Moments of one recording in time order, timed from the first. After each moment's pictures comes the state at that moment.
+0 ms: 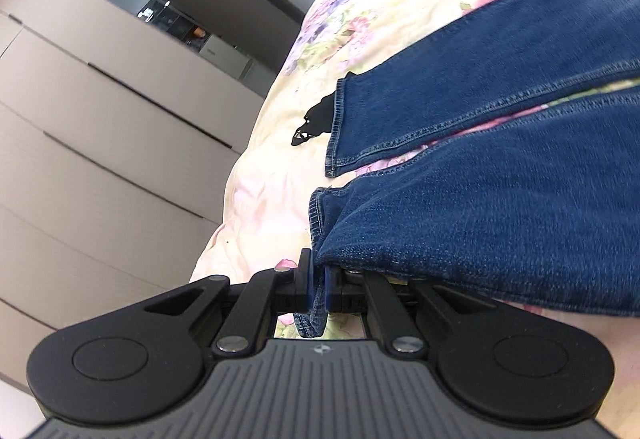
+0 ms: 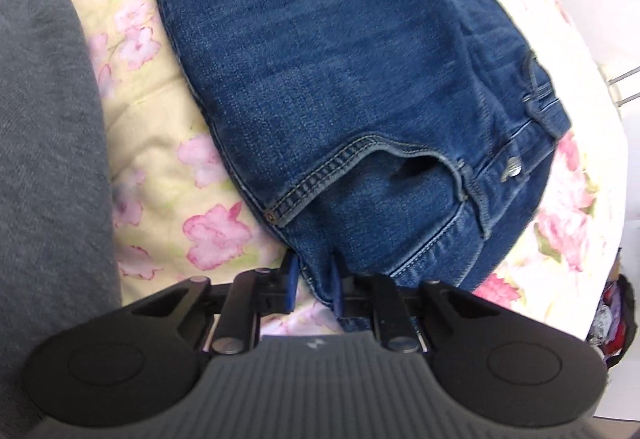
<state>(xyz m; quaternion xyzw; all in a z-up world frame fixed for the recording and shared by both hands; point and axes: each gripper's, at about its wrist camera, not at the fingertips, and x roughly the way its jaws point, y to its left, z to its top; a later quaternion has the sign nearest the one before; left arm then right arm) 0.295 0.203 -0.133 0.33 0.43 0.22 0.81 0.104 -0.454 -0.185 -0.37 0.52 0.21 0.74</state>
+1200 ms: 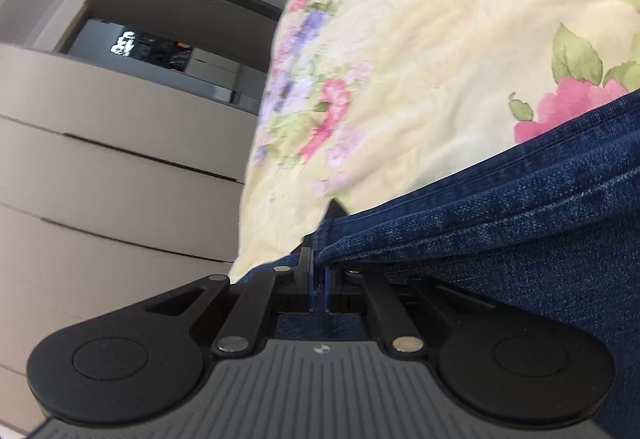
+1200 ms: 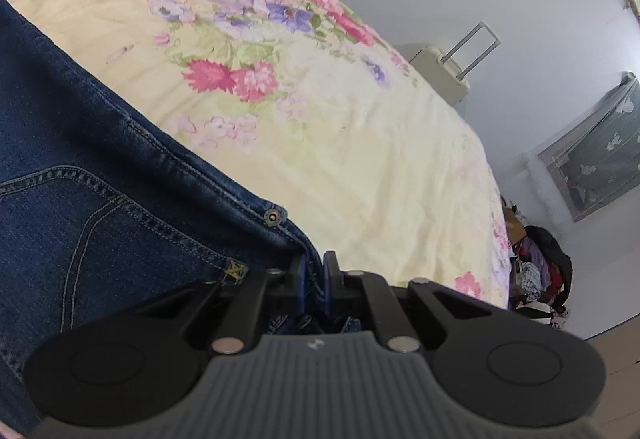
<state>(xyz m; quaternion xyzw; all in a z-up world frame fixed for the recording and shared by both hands) 0.569 0.157 -0.178 0.43 0.47 0.22 0.74 0.453 -0.498 -0.148 -0.29 0.43 -0.01 0.85</state>
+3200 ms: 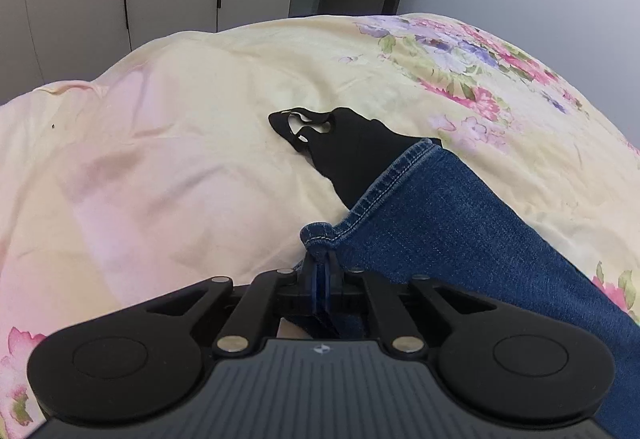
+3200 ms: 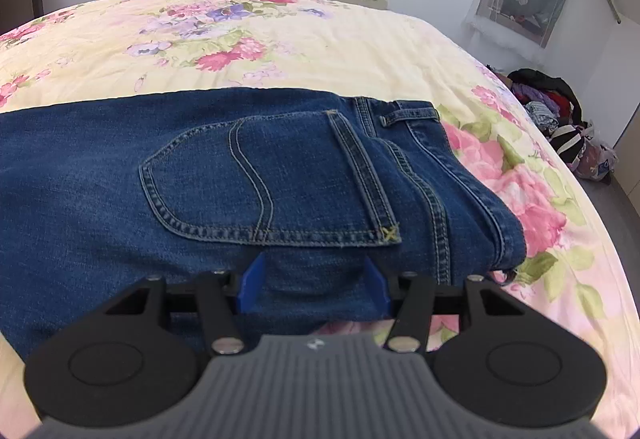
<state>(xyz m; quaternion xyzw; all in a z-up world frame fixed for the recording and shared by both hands) 0.464 0.396 -0.189 -0.19 0.38 0.23 0.88 0.297 -0.439 -0.182 -0.01 0.42 -0.14 0.90</state>
